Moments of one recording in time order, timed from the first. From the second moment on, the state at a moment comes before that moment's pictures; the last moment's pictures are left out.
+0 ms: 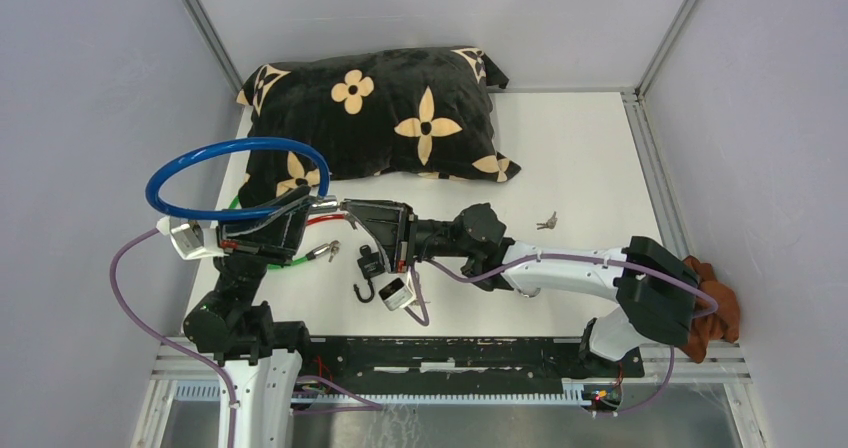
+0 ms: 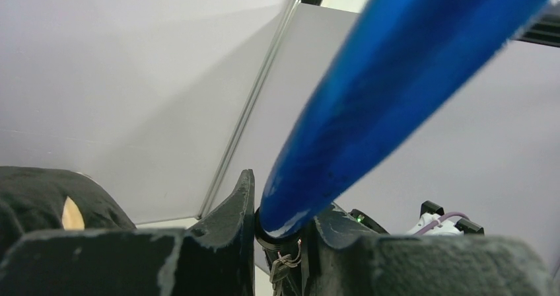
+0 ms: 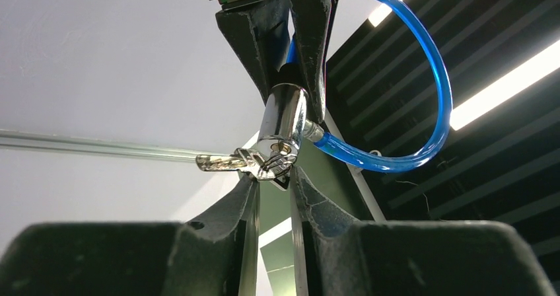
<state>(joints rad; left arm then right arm) 0.05 0.25 0.51 0.60 0.51 -1.07 1.13 1.55 0.95 1.02 -0.53 -2.09</state>
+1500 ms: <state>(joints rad) 0.05 0.22 0.49 0.69 0.59 -1.08 1.29 1.34 1.06 0.55 -0.40 -1.57</state>
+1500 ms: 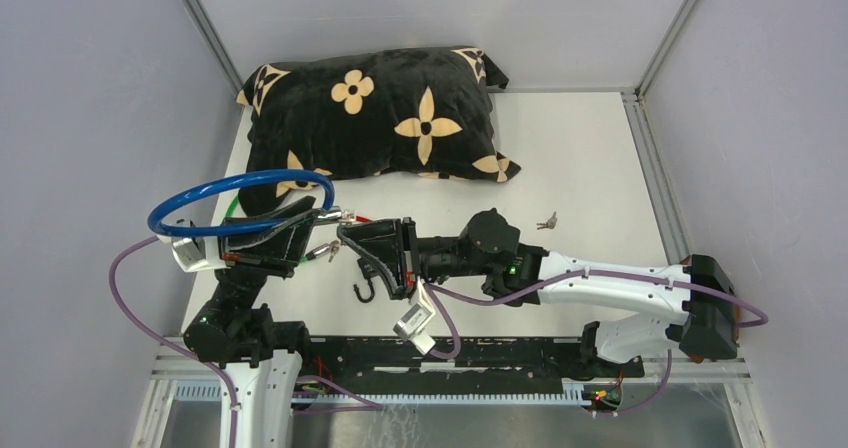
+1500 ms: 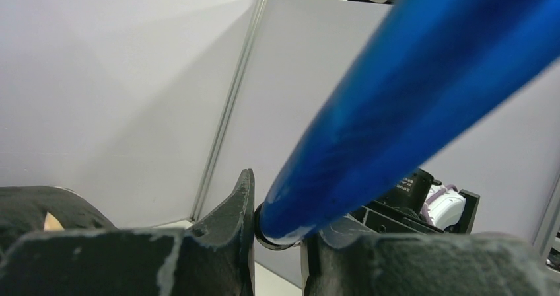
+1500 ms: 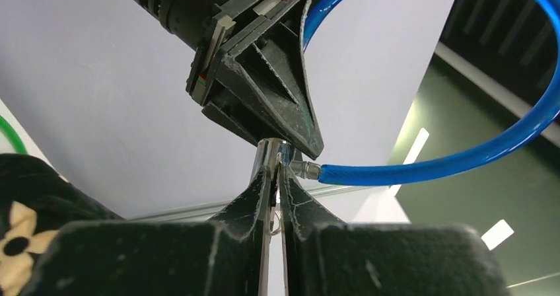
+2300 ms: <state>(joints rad) 0.05 0.22 0.48 0.68 0.60 -1.08 1.20 1.29 1.06 0.57 -0.47 -1.22</state>
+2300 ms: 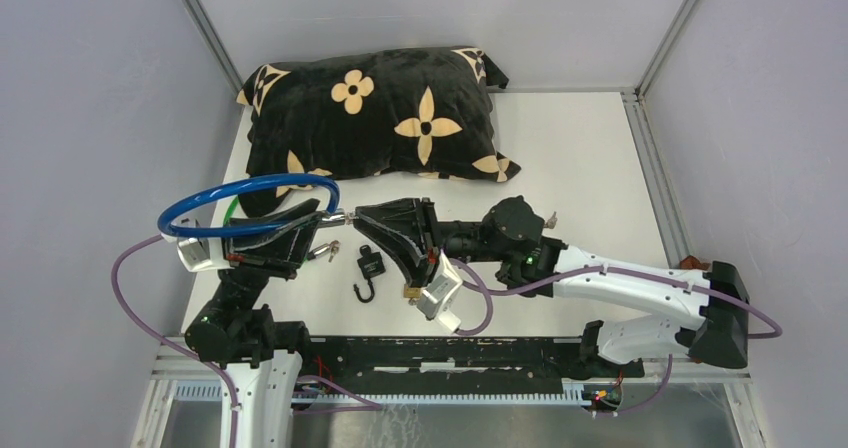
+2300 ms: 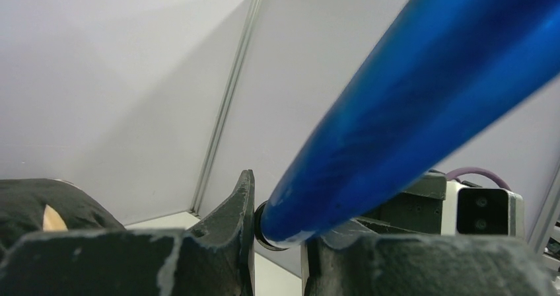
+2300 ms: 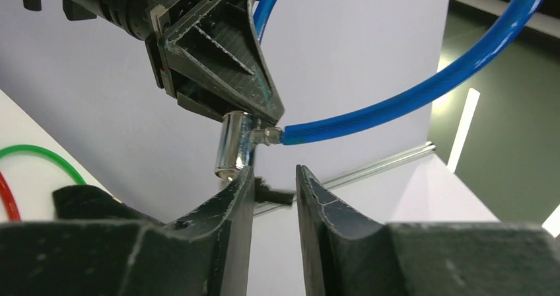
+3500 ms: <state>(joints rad) 0.05 0.20 0.46 0.63 0.58 -1.05 1.18 1.40 1.46 0.40 -0.37 -0.41</state>
